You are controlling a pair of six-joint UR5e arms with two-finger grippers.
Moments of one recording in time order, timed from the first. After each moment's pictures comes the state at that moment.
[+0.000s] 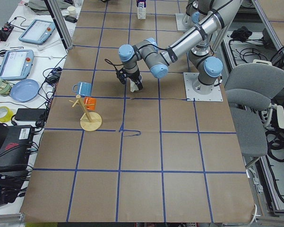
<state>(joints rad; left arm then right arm) -1.14 -1.77 -1.94 -1.23 1.52 -0.07 1.62 -1.53 1.48 -1.57 -1.55 -0.03</state>
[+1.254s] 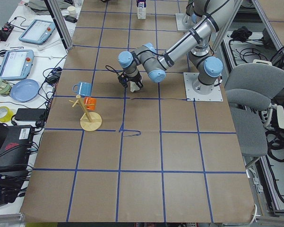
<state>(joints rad) -1.15 -1.81 -1.97 -1.23 1.50 -0.17 1.62 -1.53 1.48 -1.57 -1.55 -0.03</state>
